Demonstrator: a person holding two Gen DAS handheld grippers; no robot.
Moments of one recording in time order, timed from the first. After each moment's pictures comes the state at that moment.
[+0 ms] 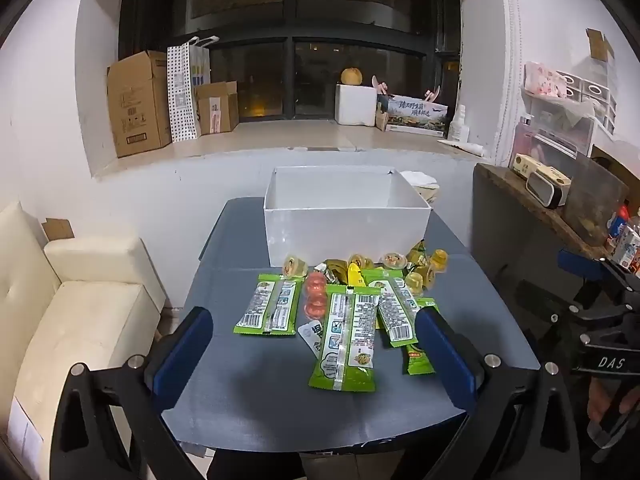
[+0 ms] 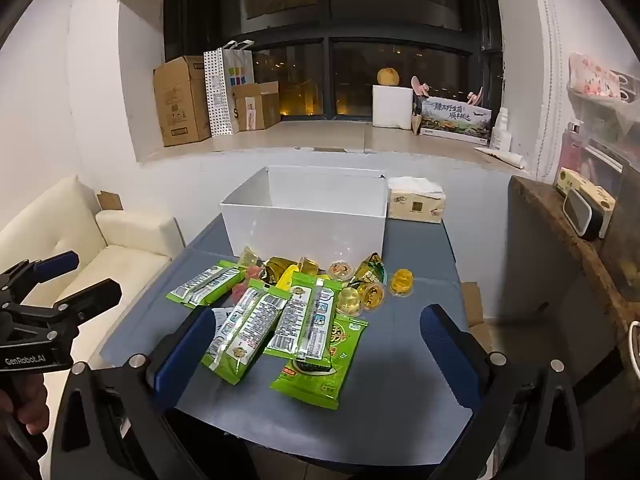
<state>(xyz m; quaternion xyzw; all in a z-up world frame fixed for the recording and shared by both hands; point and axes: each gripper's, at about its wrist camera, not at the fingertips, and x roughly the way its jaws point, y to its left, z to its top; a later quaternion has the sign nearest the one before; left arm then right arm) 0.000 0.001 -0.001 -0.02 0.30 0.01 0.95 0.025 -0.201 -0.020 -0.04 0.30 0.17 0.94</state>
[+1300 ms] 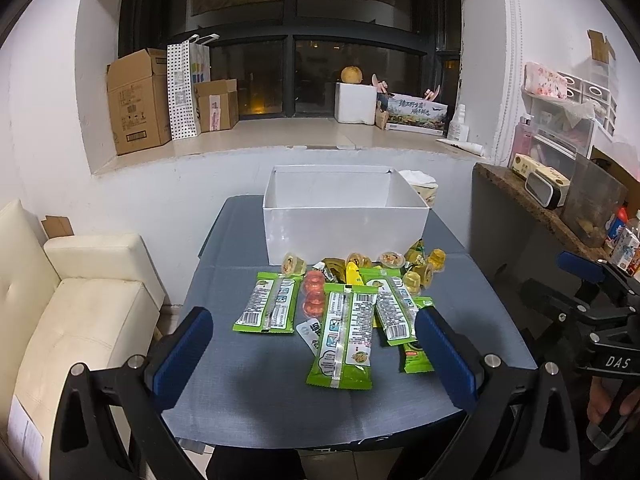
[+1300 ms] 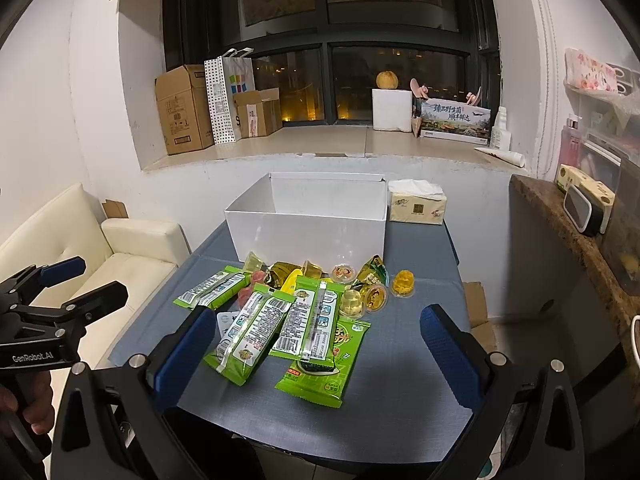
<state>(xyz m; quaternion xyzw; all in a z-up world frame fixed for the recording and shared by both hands) -0.003 -0.002 0.006 -0.02 0.31 0.00 0.95 0.018 -0.207 -0.015 -0.02 0.29 0.17 0.94</state>
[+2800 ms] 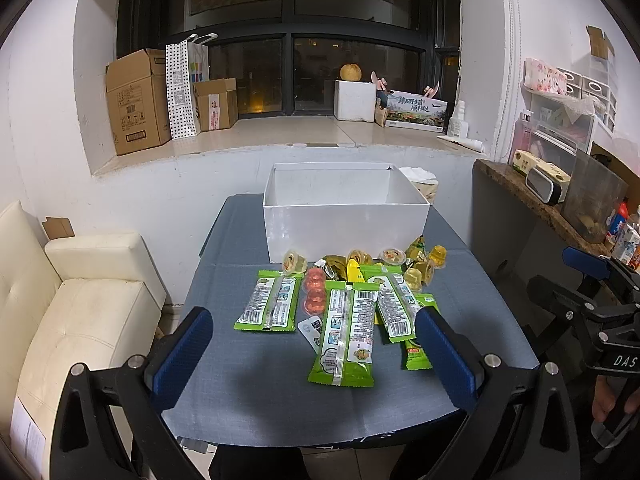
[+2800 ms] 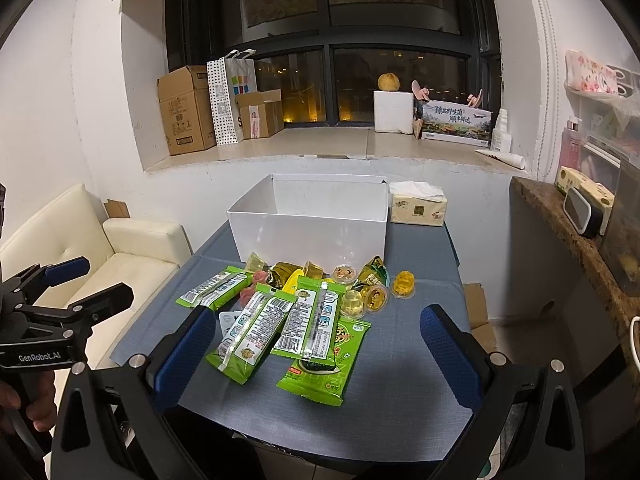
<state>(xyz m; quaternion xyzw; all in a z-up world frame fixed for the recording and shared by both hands) -0.004 -0.001 0.004 -0.02 0.31 0.00 0.95 0.013 -0.207 -0.010 -0.03 0.29 0.17 0.94</state>
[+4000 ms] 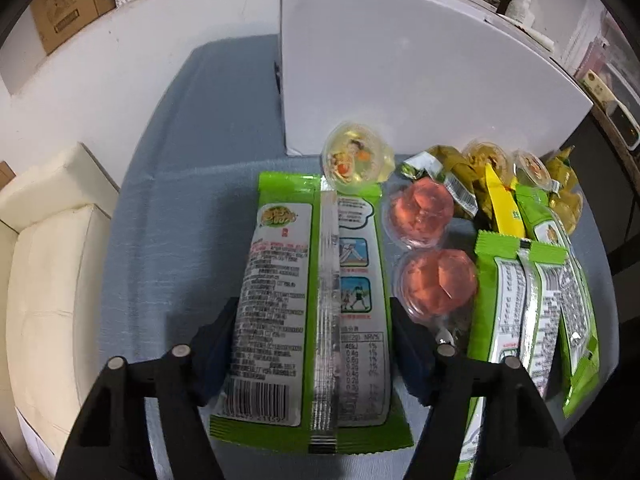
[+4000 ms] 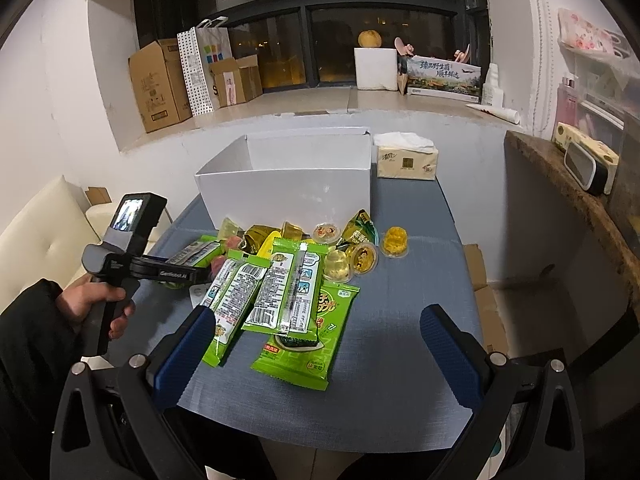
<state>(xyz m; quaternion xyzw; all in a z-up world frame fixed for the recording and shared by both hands) 0.204 0.069 -0.180 -0.03 0.54 -0.02 0.84 0.047 -0.214 -0.055 -0.01 0.35 0.15 0.92</state>
